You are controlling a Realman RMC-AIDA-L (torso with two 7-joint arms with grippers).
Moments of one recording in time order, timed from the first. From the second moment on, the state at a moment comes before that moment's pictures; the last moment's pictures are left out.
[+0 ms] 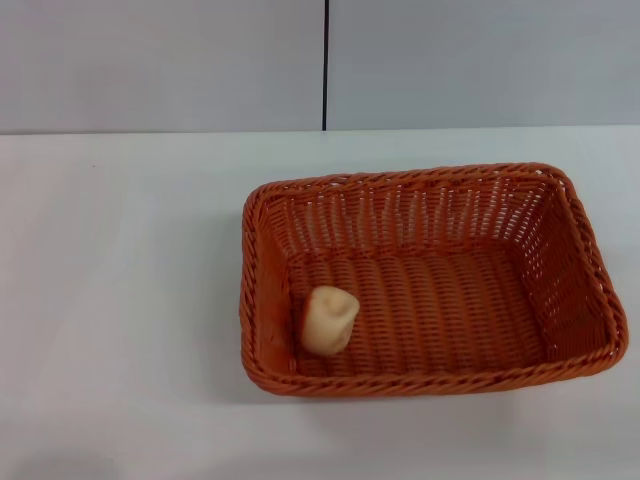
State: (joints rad) left arm 0.01 -2.06 -2.89 -0.46 1.34 -1.75 2.18; right arm 0.13 2.08 -0.63 -0.49 -0.92 -1.77 0.96
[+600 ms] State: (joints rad) left arm 0.04 -2.06 -2.89 -0.37 1.19 -1.63 2.22; right arm 0.20 2.08 -0.34 -0.21 -0.88 -1.87 0.65
